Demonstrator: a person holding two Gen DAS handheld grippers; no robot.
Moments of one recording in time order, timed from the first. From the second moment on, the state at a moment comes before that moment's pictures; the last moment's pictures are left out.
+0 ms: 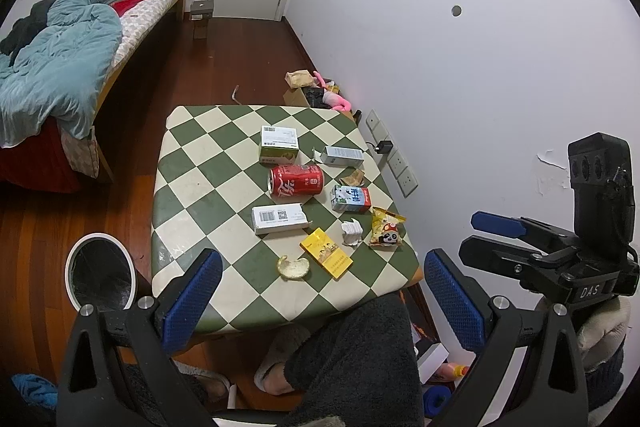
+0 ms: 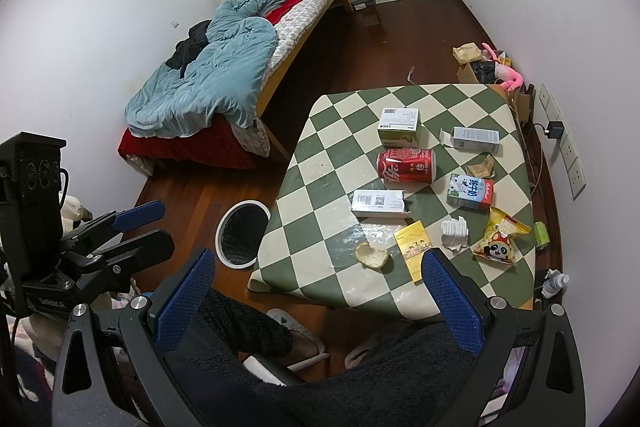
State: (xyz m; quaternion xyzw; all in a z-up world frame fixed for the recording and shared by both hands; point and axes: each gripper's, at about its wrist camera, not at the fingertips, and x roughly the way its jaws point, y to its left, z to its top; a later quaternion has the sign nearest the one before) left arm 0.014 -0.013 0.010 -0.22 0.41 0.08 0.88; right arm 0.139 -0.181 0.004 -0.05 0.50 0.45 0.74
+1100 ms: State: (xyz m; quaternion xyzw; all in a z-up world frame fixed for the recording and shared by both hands) left arm 0.135 0.008 -0.279 -0.22 0.61 0.21 0.73; right arm 0.340 -0.230 -0.308 0.04 0.64 0.11 0.76
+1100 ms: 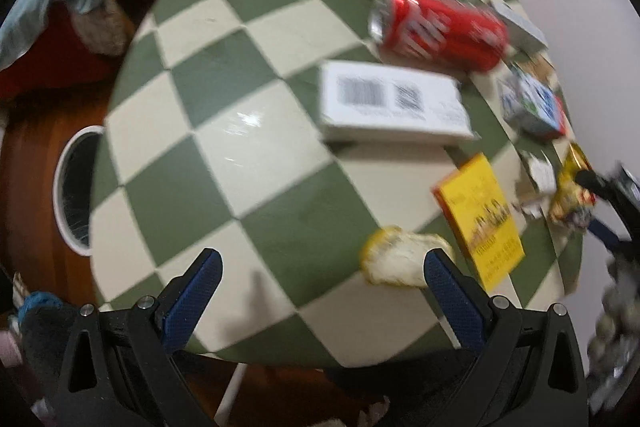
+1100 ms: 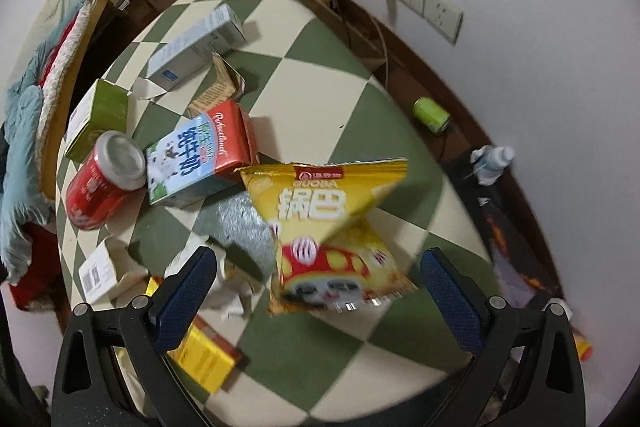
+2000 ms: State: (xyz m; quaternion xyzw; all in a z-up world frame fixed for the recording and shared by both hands) left arm 0.158 -0.038 -0.301 -0.14 0.59 0.17 0.78; right arm 0.275 -0.249 -0.309 -0.01 0.63 0.15 0.76
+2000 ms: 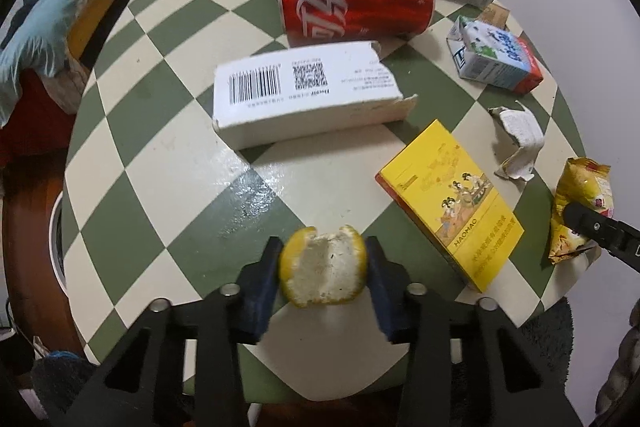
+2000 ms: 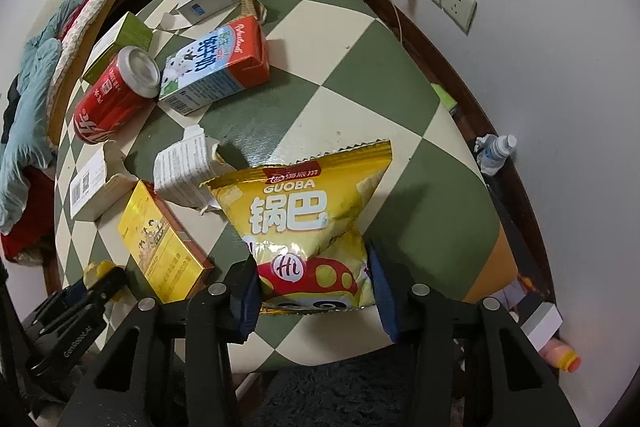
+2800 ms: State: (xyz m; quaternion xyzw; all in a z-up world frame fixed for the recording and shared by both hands) left arm 0.126 0.078 -0.171 -0.14 0.43 0.22 0.86; right arm 0.210 -0.136 -0.177 -0.01 0.53 0.29 0.79
